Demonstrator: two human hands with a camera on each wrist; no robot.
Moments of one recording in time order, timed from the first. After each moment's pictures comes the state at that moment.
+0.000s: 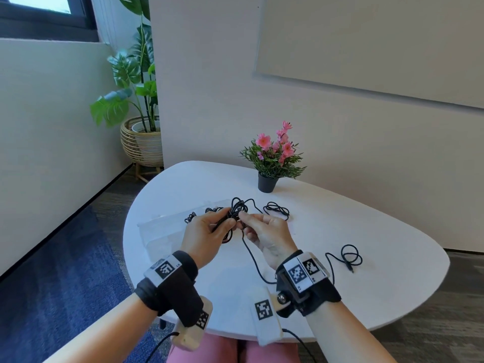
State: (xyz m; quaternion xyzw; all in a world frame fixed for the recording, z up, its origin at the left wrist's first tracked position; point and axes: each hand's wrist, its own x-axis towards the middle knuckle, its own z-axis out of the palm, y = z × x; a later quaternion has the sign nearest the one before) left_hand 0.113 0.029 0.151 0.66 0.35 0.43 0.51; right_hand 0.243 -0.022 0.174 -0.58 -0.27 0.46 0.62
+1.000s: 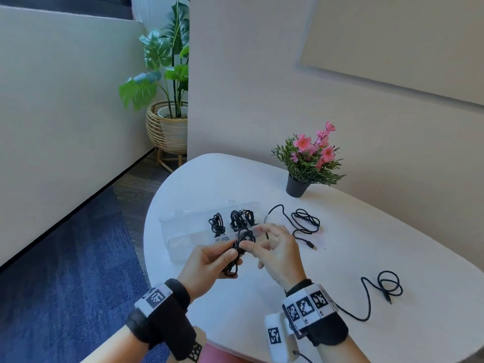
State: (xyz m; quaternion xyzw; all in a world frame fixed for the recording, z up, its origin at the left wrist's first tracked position) left_hand 0.065 0.051 0.100 0.56 0.30 0.38 0.67; right_hand 0.230 0.020 0.125 -0.65 -0.48 0.31 0.50
